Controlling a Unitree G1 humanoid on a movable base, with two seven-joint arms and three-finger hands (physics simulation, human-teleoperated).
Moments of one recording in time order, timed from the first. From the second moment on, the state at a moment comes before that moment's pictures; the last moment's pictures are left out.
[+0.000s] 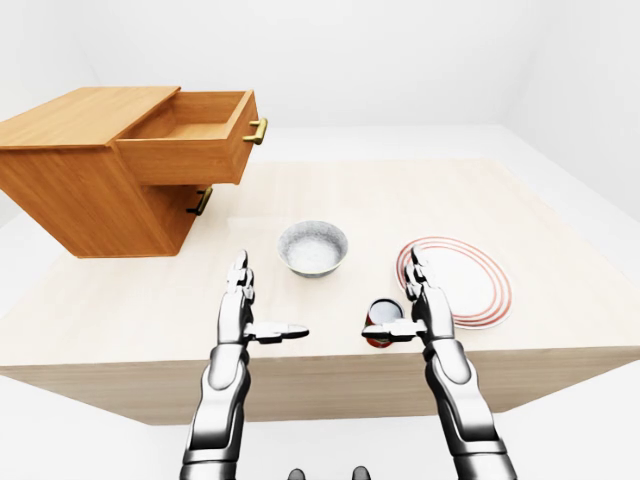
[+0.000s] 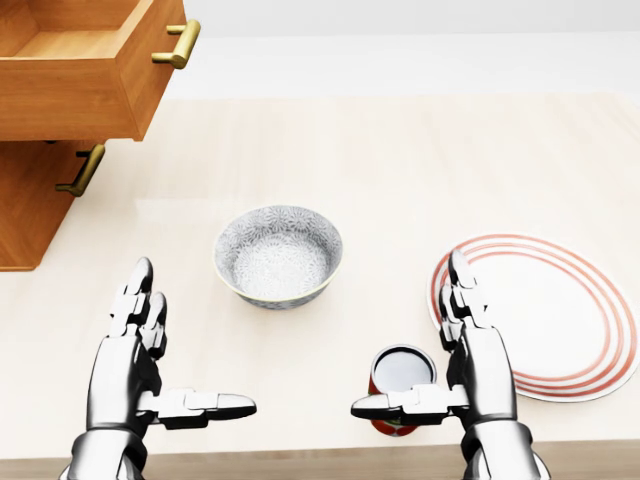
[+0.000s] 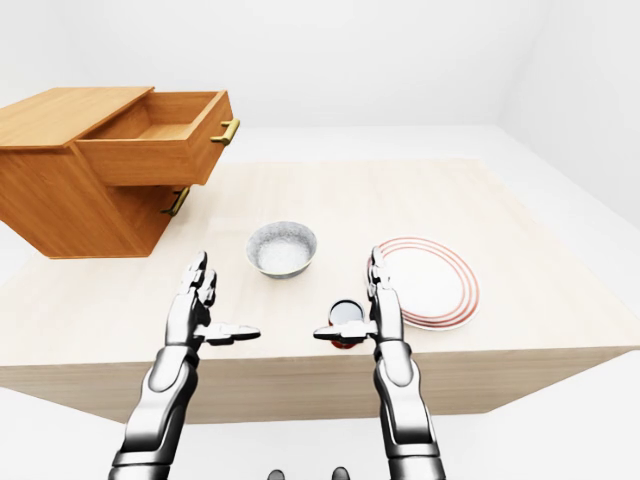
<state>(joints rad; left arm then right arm) -0.01 0.01 0.02 0.01 -0.01 0.02 0.00 0.00 -0.01 -0.01 0.00 0.00 0.01 0.01</state>
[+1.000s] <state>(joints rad) 0.04 0.01 0.05 -0.10 -0.08 0.06 -0.03 -0.01 -0.01 -0.01 0.01 -0.03 0.04 0.01</state>
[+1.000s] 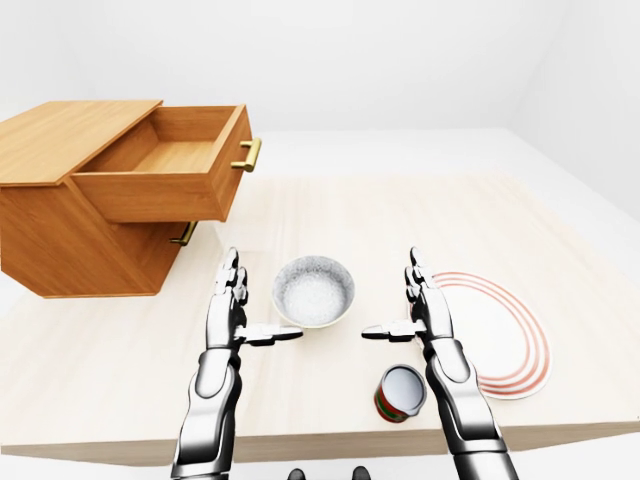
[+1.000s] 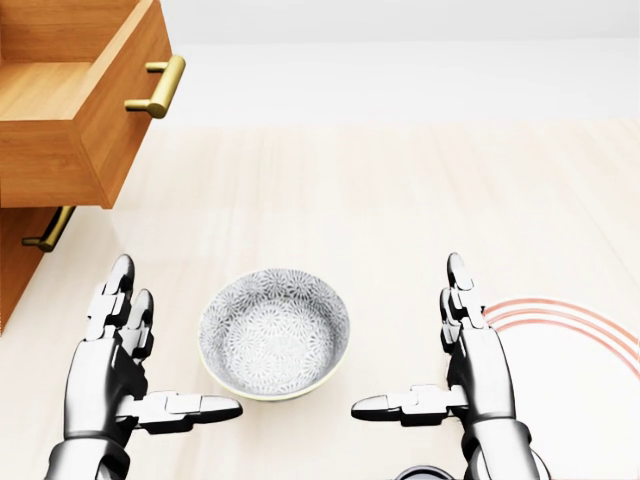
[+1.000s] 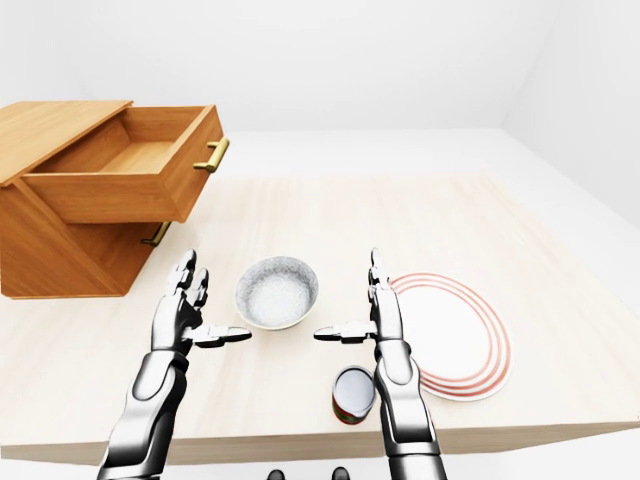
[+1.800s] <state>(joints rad) 0.12 0.01 -0.04 -0.19 0.10 -0.09 -0.05 -0.02 -0.01 -0.03 0.03 -0.03 0.01 -0.03</state>
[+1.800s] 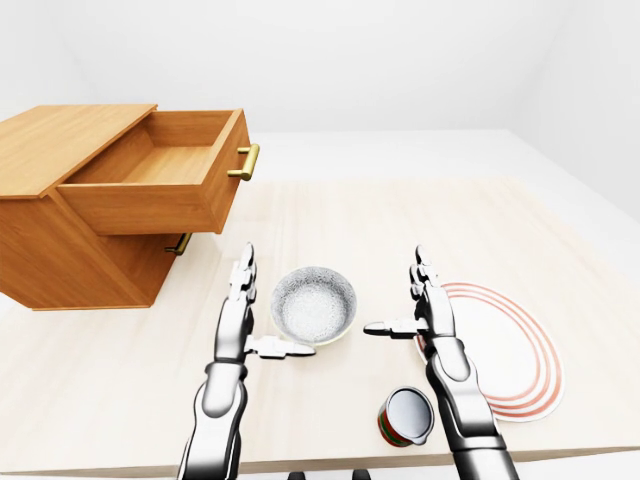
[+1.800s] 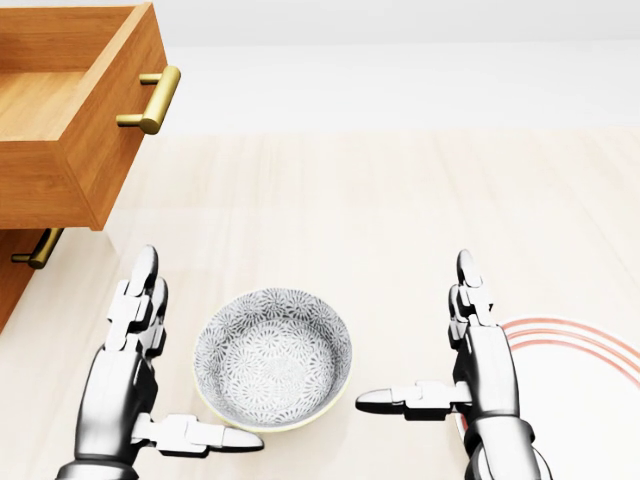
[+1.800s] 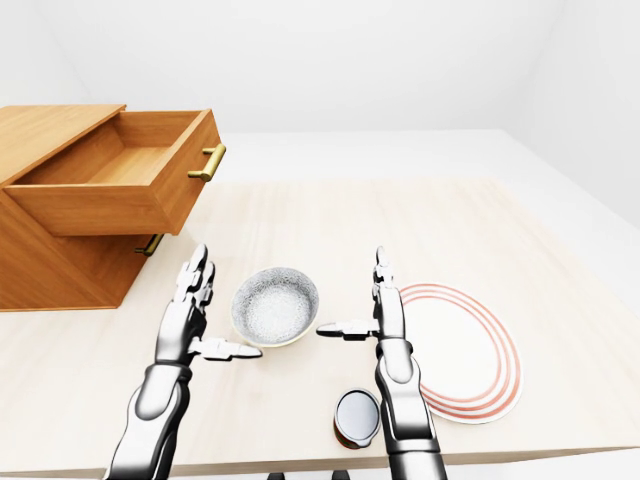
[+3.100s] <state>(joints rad) 0.12 0.04 -0.19 0.08 0.86 -0.09 0.30 -0.05 -0.01 -0.01 0.12 -0.04 -0.03 -0.02</state>
